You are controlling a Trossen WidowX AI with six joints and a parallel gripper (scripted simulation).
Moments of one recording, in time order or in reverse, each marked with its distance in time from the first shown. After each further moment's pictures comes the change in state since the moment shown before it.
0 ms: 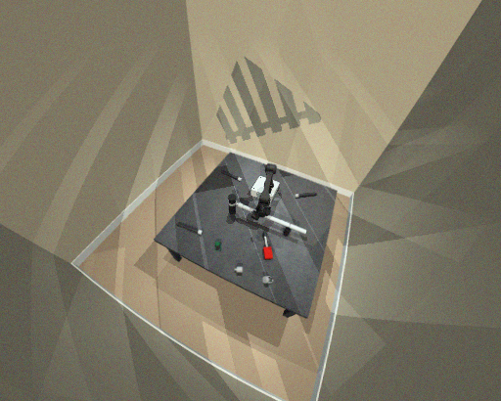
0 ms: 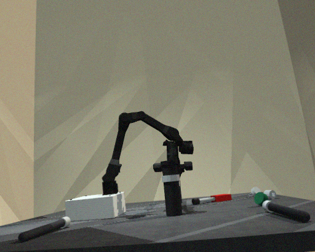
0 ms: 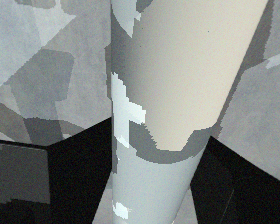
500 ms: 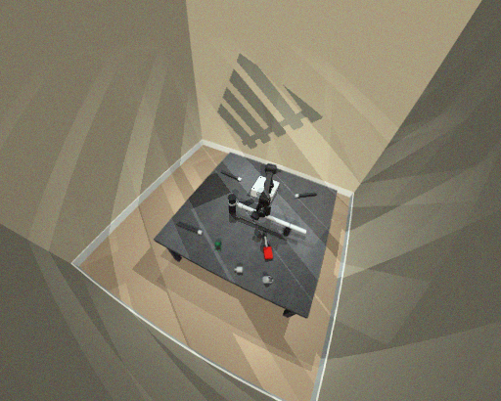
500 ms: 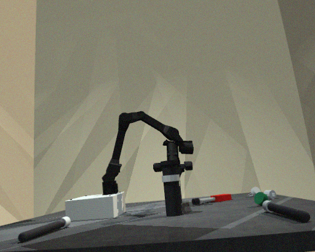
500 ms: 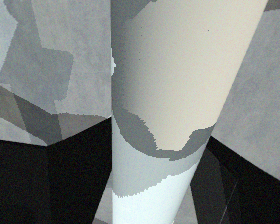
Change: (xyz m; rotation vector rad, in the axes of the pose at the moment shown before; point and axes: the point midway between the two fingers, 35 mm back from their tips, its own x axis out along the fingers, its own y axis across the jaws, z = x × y) arm -0.001 0.000 0.000 0.000 0.003 0.000
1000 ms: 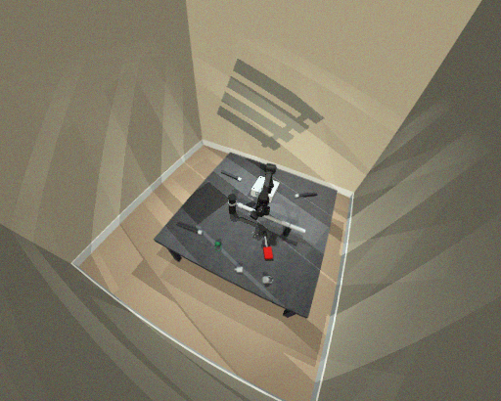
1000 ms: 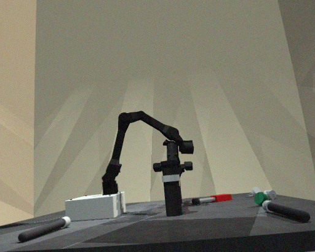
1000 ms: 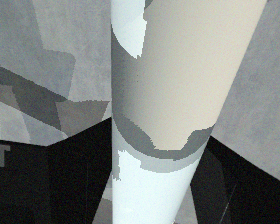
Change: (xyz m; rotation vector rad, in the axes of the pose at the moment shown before) arm 0.003 0.000 -0.007 -0.001 -0.007 0.006
